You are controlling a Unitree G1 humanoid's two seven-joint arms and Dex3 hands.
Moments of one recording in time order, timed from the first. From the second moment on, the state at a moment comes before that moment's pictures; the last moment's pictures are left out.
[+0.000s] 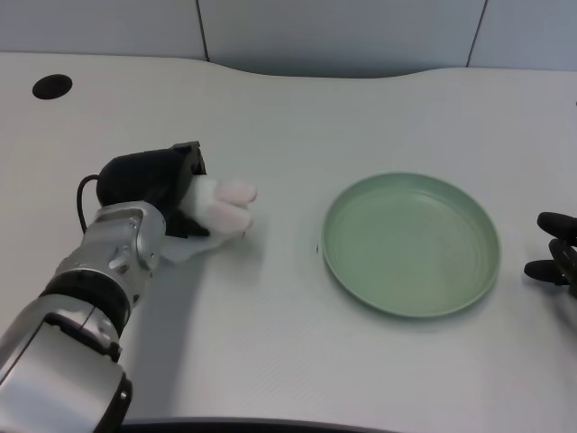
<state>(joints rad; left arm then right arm) -0.97 0.14 -0.44 1.37 0.64 -0.11 0.30 -0.46 -0.23 -0.30 1.11 0.16 -0.47 0.30</state>
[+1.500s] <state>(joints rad) -1.25 -0.17 -0.44 1.34 0.59 -0.15 0.00 -0.51 -0.22 -0.28 1.17 0.16 -0.47 0.33</state>
